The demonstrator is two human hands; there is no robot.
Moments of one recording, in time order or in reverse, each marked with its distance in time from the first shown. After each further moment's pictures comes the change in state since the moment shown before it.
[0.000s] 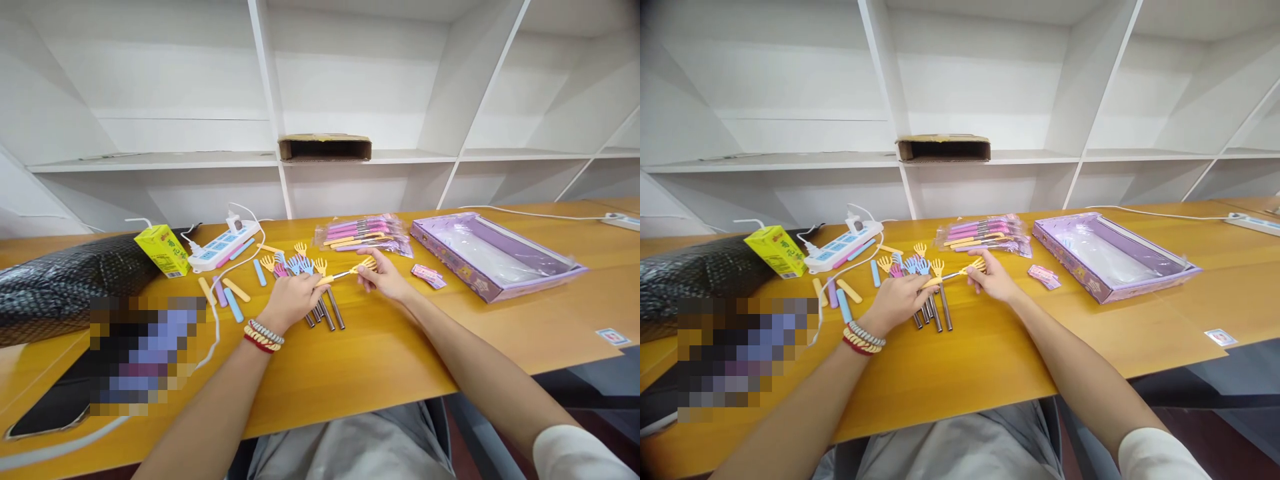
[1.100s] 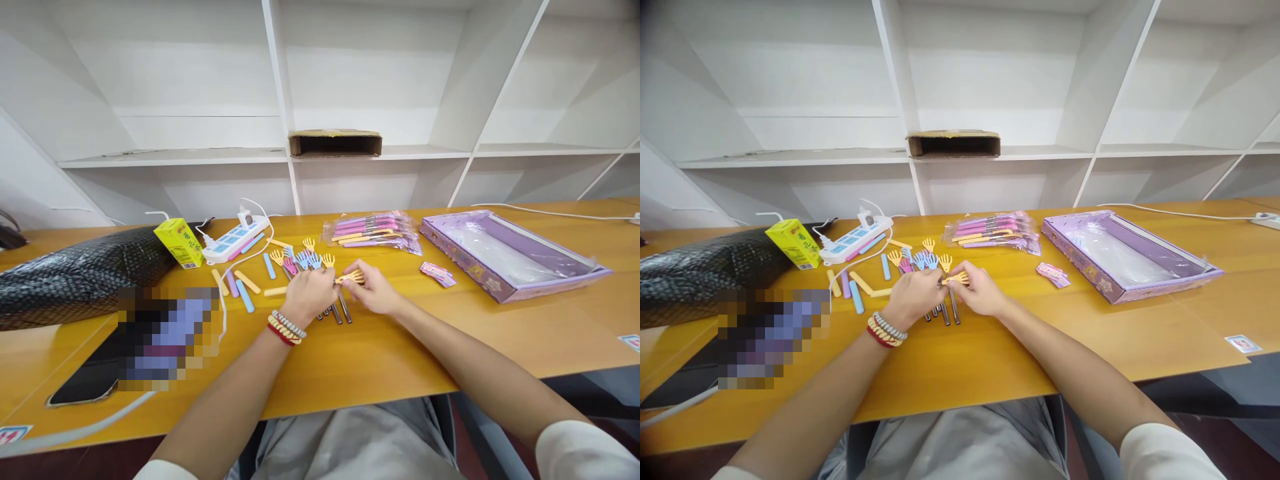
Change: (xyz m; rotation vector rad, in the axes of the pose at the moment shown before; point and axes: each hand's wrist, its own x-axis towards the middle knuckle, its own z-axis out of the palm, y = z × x) left_hand 0.005 0.020 -0.004 0.062 -0.015 -0.190; right_hand -0.010 -0.004 0.036 -0.139 -0.035 -0.171
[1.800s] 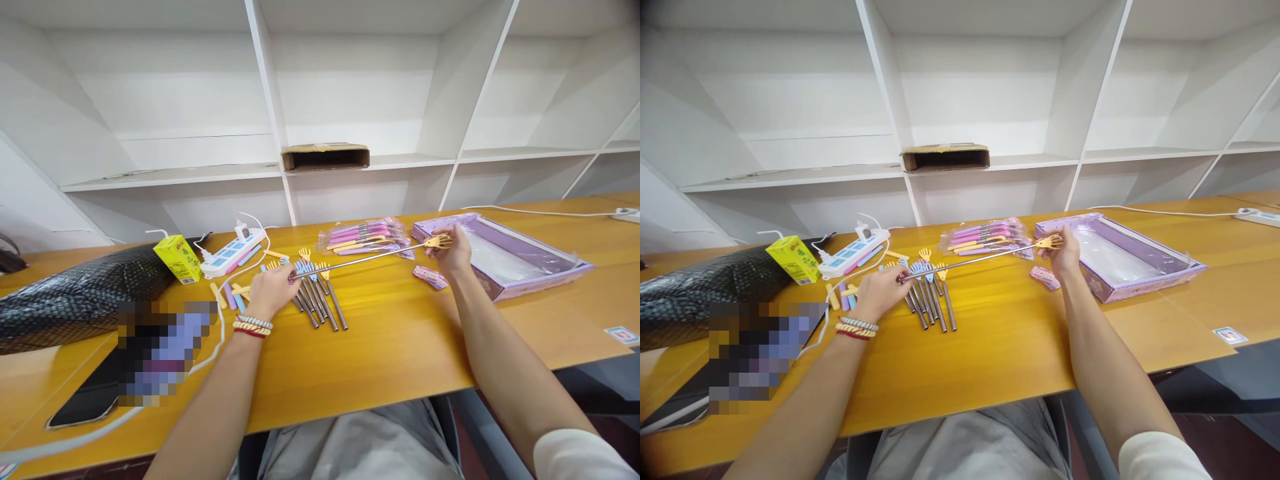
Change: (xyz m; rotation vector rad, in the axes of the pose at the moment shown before) left_hand 0.005 -0.063 0.007 -0.015 0.160 -0.087; right_hand -0.005 0.030 -0.157 0.411 0.760 0.057
